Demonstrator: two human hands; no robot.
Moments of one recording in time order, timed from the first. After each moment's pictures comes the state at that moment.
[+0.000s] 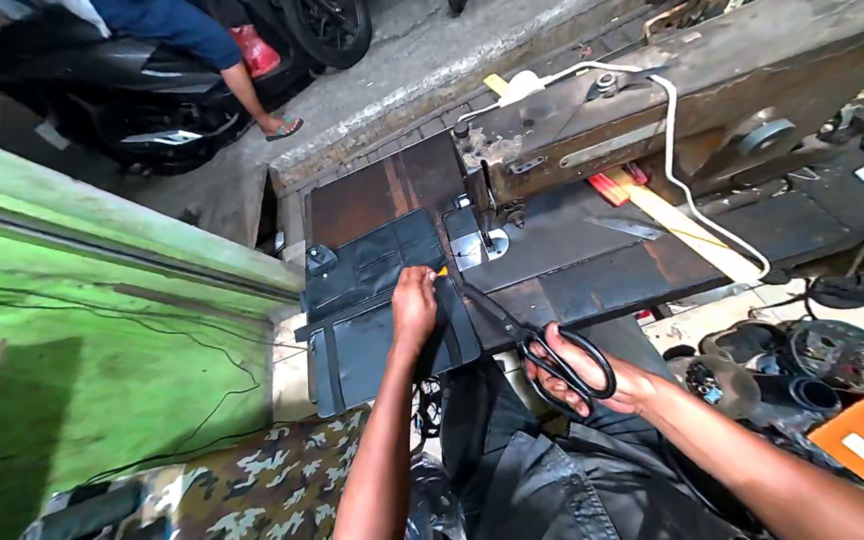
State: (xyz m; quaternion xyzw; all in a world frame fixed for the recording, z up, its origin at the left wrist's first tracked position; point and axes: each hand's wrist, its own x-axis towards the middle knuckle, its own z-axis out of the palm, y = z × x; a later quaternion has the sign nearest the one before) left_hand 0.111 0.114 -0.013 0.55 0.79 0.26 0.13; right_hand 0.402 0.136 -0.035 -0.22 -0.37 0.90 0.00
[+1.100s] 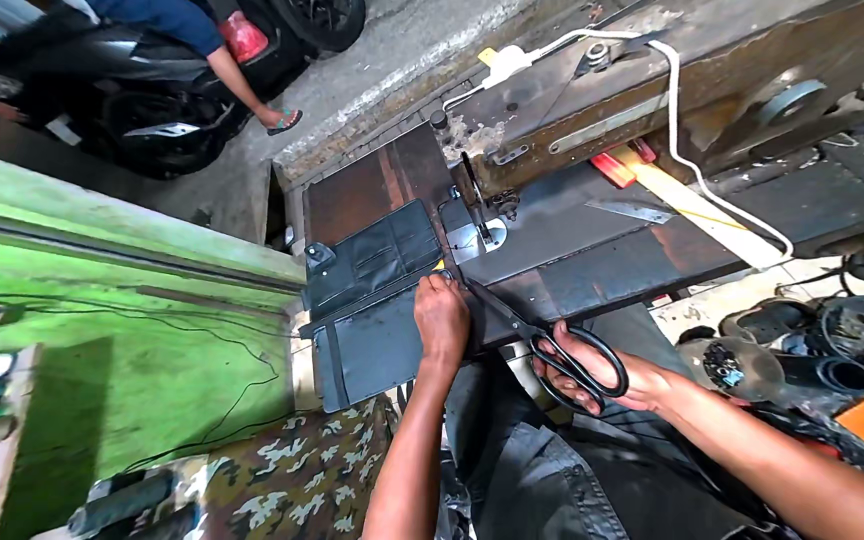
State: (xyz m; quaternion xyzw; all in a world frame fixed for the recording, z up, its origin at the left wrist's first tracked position) left_hand 0.173 0.112 -0.019 0.52 0.84 0.13 0.01; right_hand 0.415 0.139 -0.043 -0.22 -0.35 0.91 -0.02
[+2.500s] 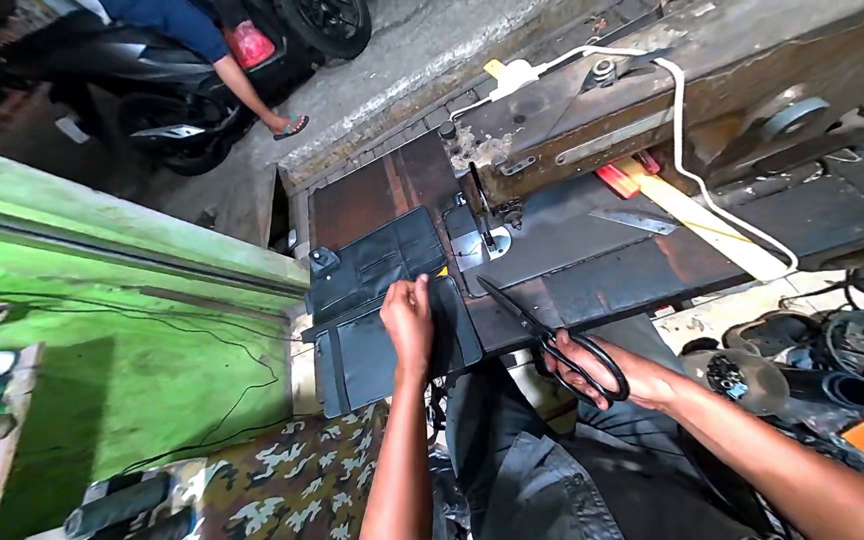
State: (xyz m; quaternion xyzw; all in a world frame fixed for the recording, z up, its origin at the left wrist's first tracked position) left_hand 0.124 0.100 -0.014 0.46 0.82 0.34 0.01; right_hand 0.418 0.152 -0.043 -0.29 -0.46 0.84 0.00
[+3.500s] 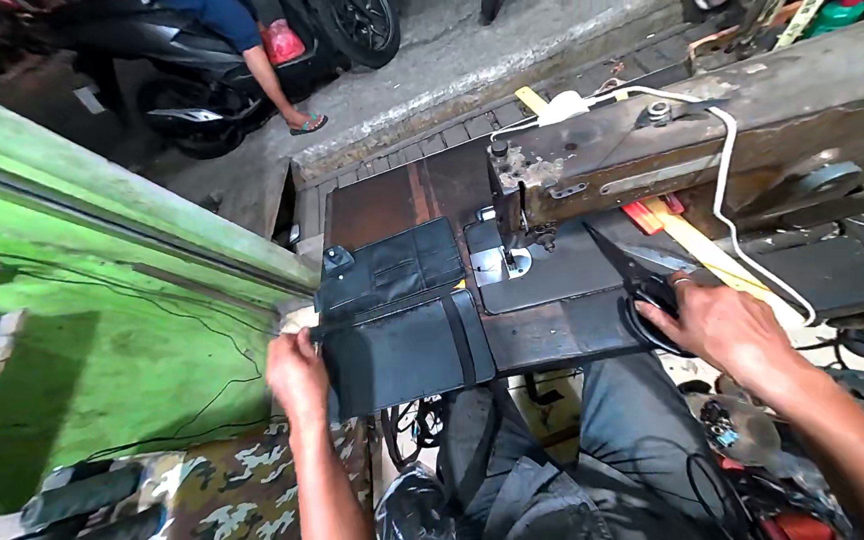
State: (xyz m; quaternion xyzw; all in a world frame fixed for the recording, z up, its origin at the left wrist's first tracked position) left_hand 0.001 -0.013 0.023 0.34 0.91 0.22 -0.10; right_hand 0.461 0.229 0.003 -0.55 -0.83 0.11 0.00
